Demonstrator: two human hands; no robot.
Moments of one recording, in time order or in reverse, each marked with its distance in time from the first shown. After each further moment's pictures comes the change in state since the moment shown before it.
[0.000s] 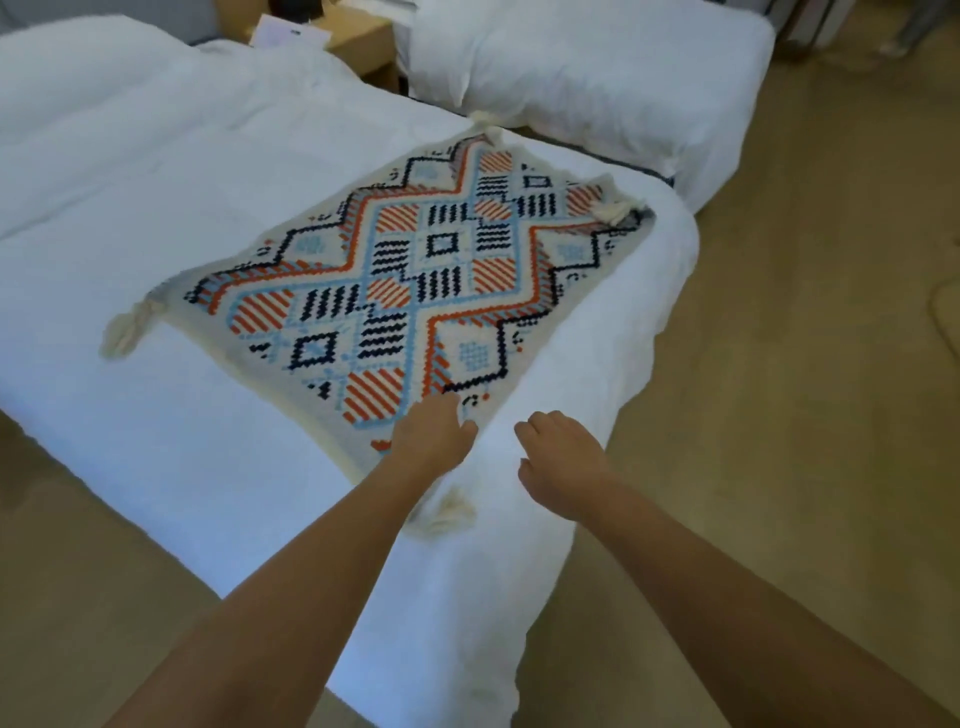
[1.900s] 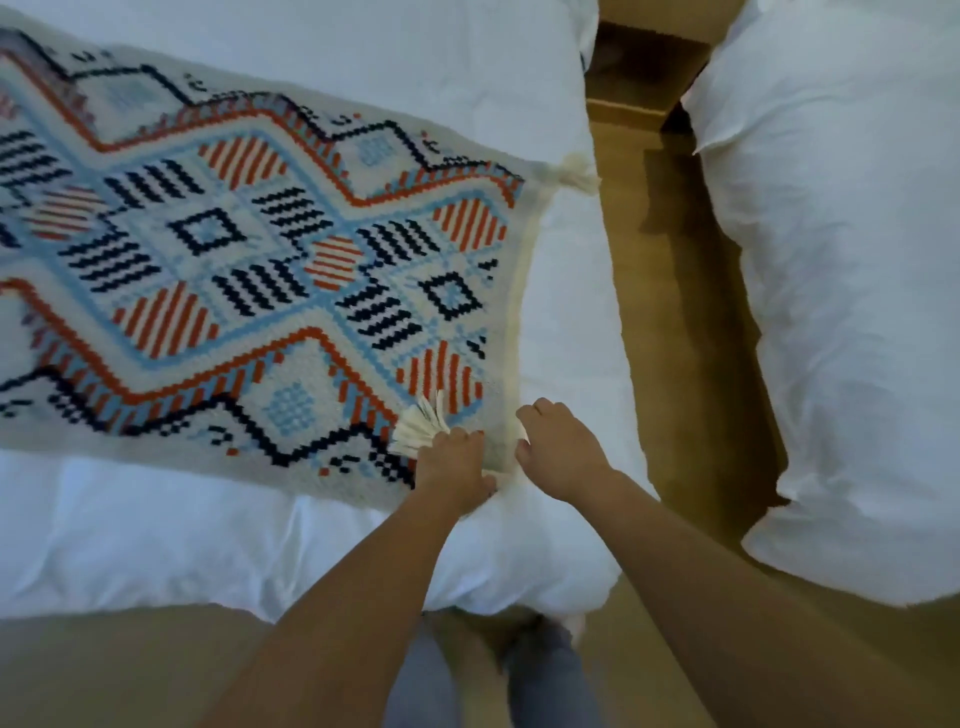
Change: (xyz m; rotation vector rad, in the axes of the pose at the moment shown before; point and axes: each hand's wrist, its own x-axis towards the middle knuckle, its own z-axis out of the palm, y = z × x) left_hand 0.732 0.470 0.085 -0.318 0.019 -0.765; right_hand 0.620 0.712 -0.103 -0.211 -0.473 -0.727
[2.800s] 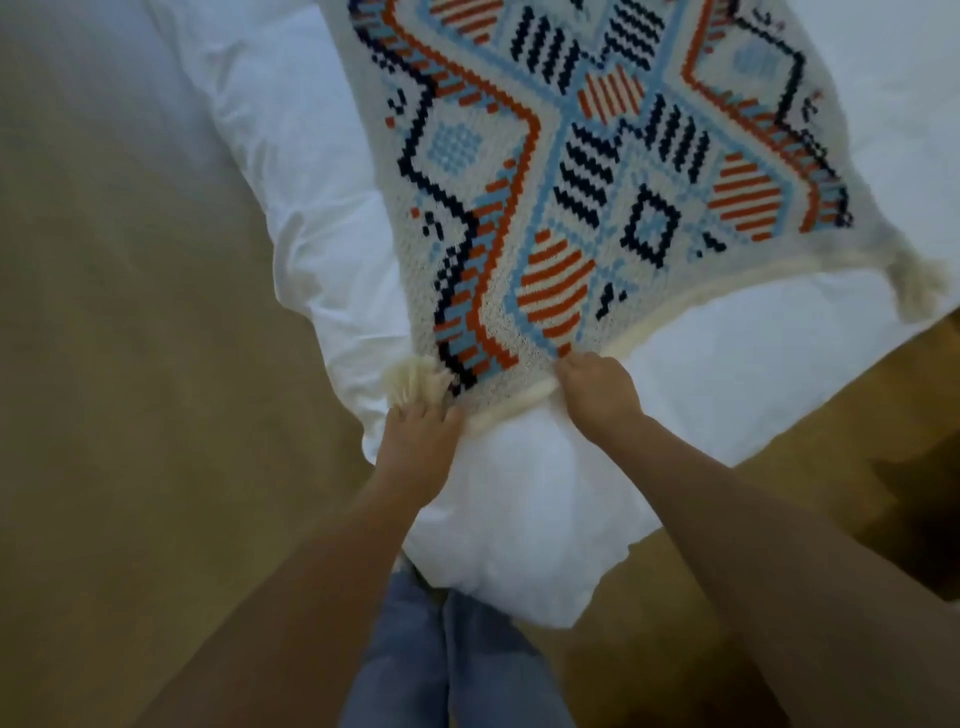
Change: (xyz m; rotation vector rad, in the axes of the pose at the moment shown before) left_hand -0.016 0.125 0.178 -0.260 0.302 -0.786; right_hand 0.109 0.105 0.083 -0.707 -0.008 -1.014
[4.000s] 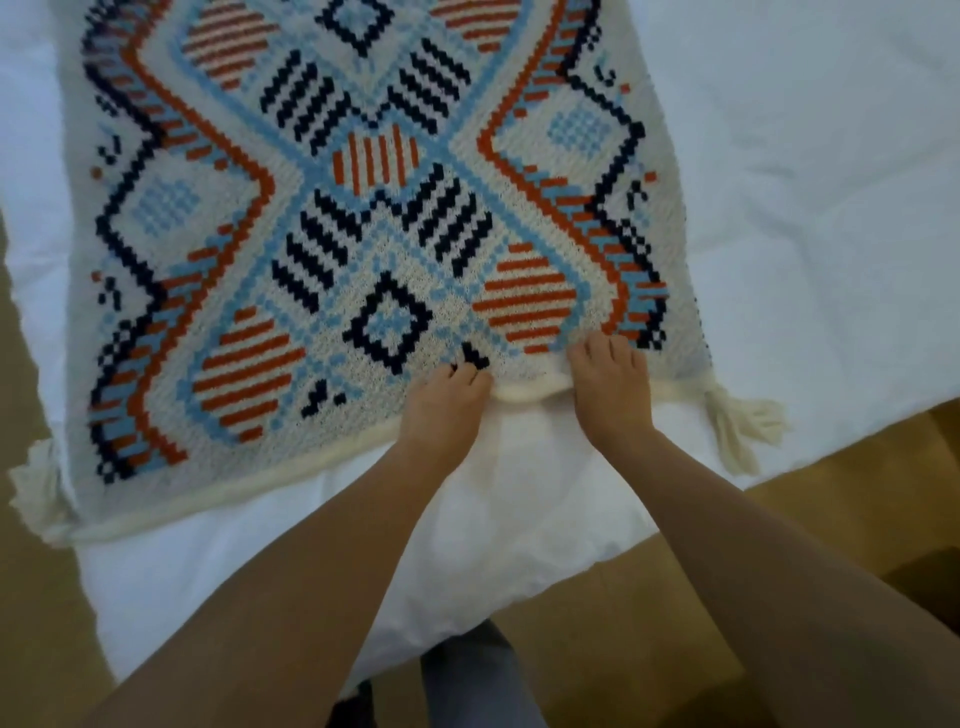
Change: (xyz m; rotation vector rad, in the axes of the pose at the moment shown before) left_hand 0.265 0.290 -0.114 -0.178 0.228 -0.125; right_hand 0.067 0.371 0.007 0.080 0.350 -0.012
